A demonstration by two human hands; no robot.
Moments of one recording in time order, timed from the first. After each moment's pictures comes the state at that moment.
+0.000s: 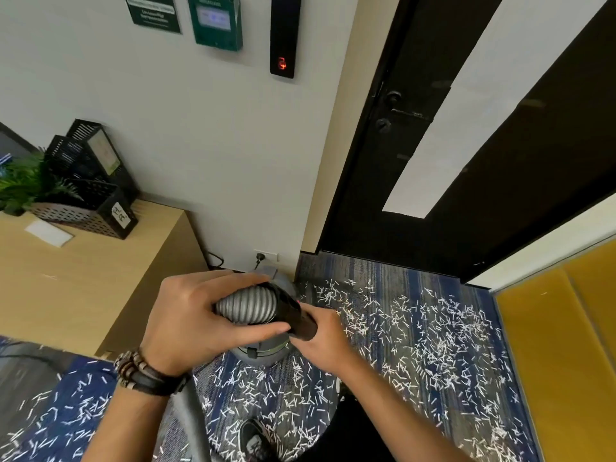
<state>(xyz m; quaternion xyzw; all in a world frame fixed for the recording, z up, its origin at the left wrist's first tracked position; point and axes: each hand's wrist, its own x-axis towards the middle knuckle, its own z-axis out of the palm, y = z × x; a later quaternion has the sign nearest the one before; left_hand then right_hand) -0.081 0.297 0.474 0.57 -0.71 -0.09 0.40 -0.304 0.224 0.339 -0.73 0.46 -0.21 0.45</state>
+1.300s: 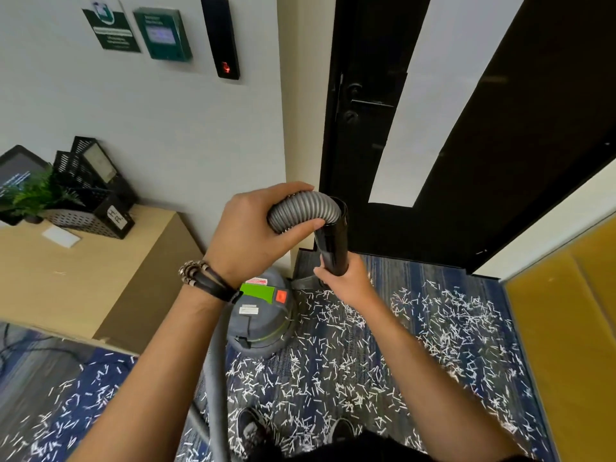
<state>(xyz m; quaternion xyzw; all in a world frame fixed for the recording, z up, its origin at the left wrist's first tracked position) -0.264 0.227 0.541 0.58 -0.69 -0.13 0.42 -0.452 0.162 0.387 -0.64 0.51 -0.31 0.49</state>
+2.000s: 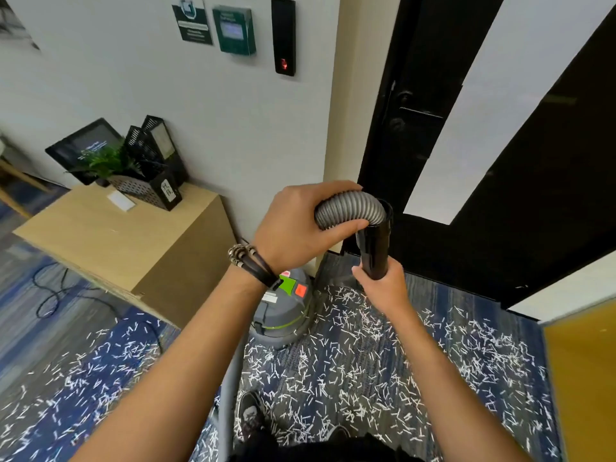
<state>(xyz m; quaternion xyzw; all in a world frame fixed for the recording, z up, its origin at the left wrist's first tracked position) -0.299 0.245 0.540 0.59 -0.68 -0.10 0.42 -0.487 0.174 0.399 -0.65 0.52 -0.32 0.45</state>
